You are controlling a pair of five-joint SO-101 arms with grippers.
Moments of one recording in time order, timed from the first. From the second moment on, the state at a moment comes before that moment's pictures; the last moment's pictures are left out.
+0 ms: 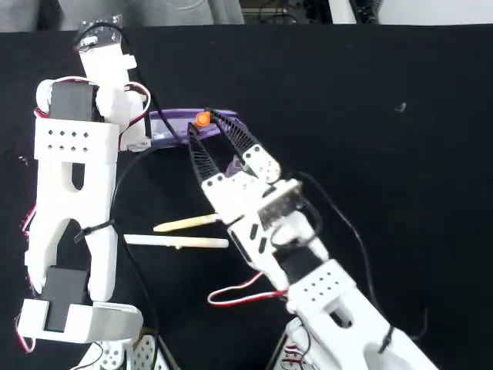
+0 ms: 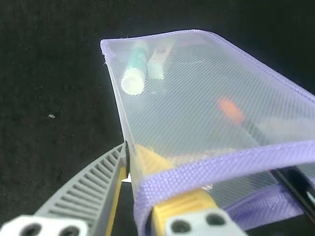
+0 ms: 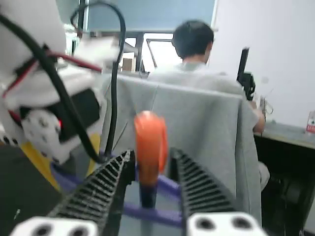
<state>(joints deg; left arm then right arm) -0.6 -6.4 -20.4 100.1 10.7 -33.6 -51.8 76.9 -27.6 5.8</state>
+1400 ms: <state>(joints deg) -14.4 -7.6 -13.4 90.2 9.6 -29.1 -65.9 55.9 46.0 8.9</state>
